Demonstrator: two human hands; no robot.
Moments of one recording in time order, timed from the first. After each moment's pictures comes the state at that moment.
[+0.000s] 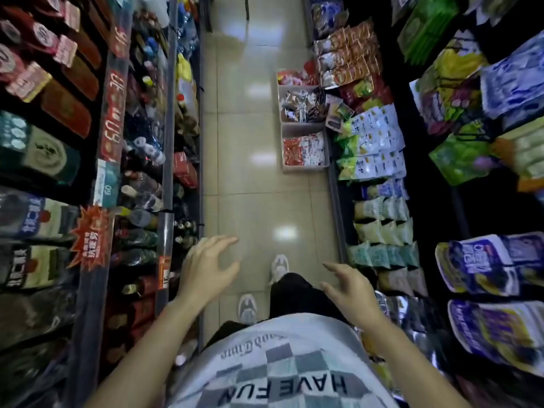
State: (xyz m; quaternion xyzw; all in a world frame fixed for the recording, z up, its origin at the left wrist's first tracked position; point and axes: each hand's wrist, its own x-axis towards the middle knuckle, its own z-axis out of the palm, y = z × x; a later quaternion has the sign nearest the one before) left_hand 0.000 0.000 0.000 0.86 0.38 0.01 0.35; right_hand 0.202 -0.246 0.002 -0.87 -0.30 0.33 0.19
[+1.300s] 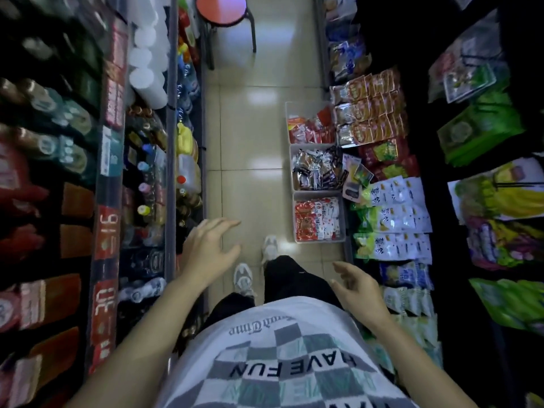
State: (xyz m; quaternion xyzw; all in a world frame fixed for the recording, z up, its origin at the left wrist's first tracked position) left_hand 0.316 0.445 -0.018 0.86 0.37 0.01 0.36; right_hand 0.507 0.172 0.004 -0.88 -0.15 0.39 0.23
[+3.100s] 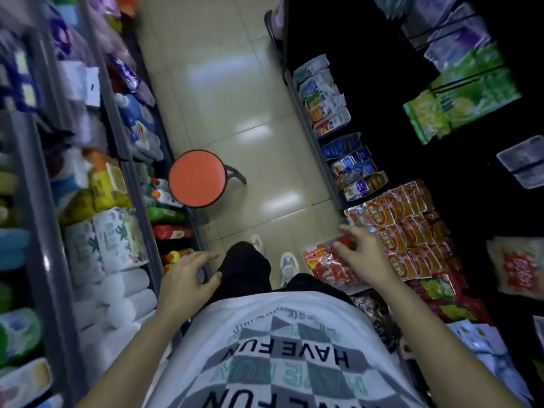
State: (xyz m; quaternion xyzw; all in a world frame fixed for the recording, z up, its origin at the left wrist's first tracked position) left_hand 0.977 1.155 -0.012 0.89 0.32 -0.17 0.29; right_hand 1.215 0.862 -0.035 -0.87 -0.11 0.35 0.32
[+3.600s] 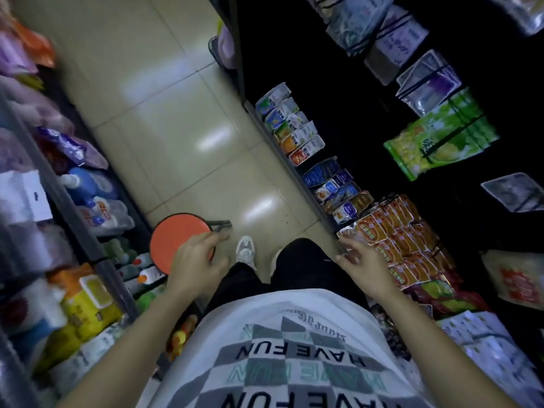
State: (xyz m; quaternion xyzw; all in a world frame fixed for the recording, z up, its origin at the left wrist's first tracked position) left_hand 1.248 1.346 -0.043 0.93 0.14 -0.18 0.29; right_hand 1.346 0.991 -0.040 -0.89 0.03 0.33 0.32
